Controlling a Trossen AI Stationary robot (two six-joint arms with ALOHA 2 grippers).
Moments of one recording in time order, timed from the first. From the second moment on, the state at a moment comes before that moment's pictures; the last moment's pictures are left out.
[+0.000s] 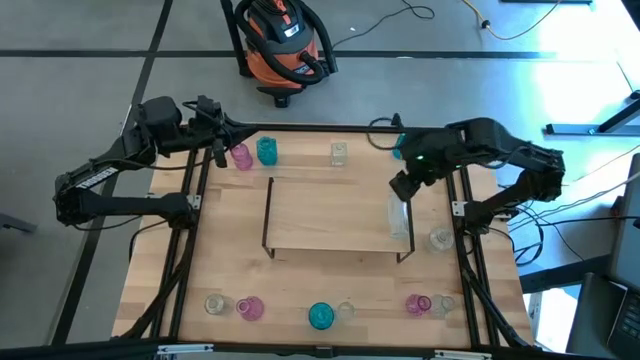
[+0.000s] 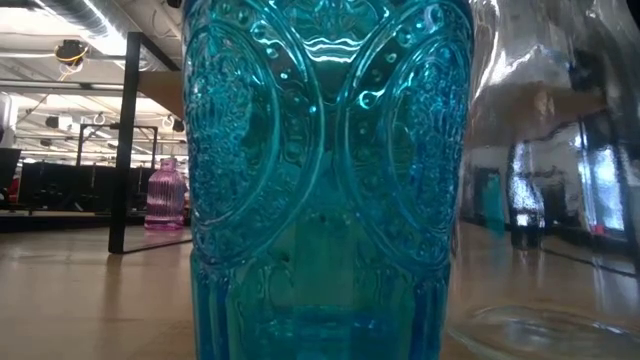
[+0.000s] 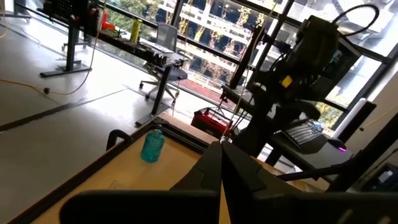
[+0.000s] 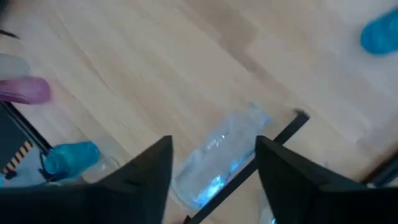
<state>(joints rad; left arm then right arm) 0.44 0.83 1.11 -0.35 0.15 -0.37 -0.05 1.44 1.83 -1.57 0.01 0.82</state>
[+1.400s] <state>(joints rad) 0.38 0.90 1.11 -0.37 0.22 -0.38 -0.05 1.60 1.63 -1.55 -0.07 1.23</state>
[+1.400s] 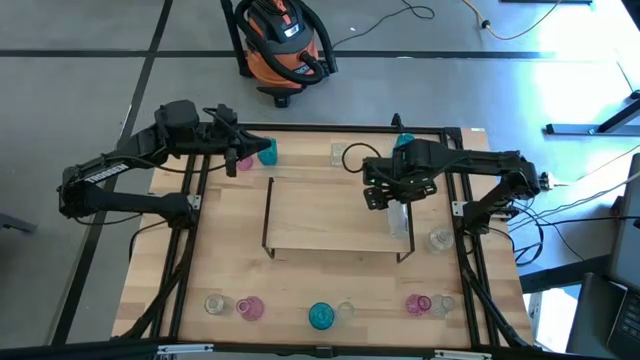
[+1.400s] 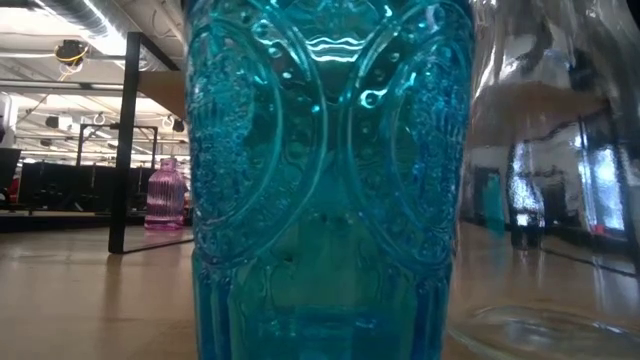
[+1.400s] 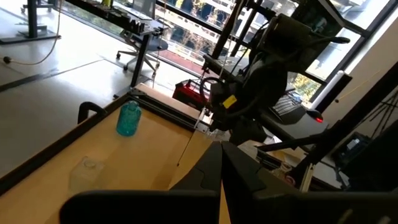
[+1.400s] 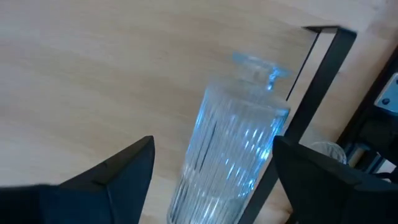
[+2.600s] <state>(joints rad) 0.38 0.90 1.11 -0.37 0.31 -0.34 0.03 1.60 1.59 -1.35 0.13 1.25</state>
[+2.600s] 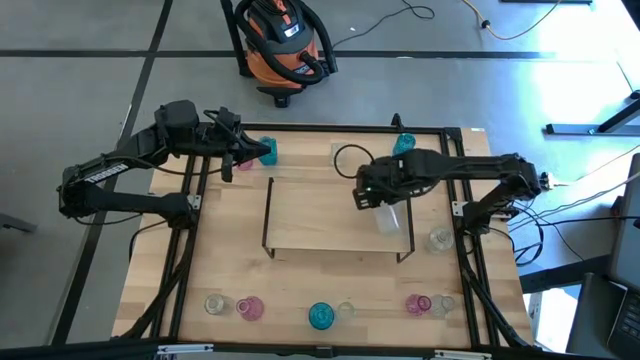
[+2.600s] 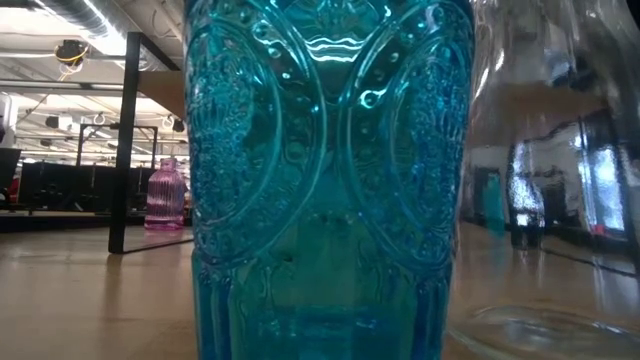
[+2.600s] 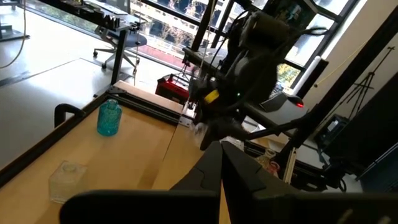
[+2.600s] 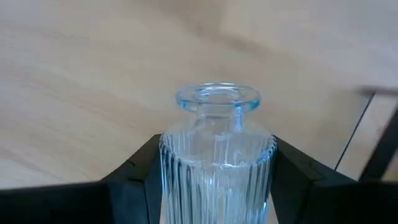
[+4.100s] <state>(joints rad) 0.38 0.98 1.11 -0.34 0.38 -0.23 0.42 1.60 1.24 -1.49 1.32 1.85</state>
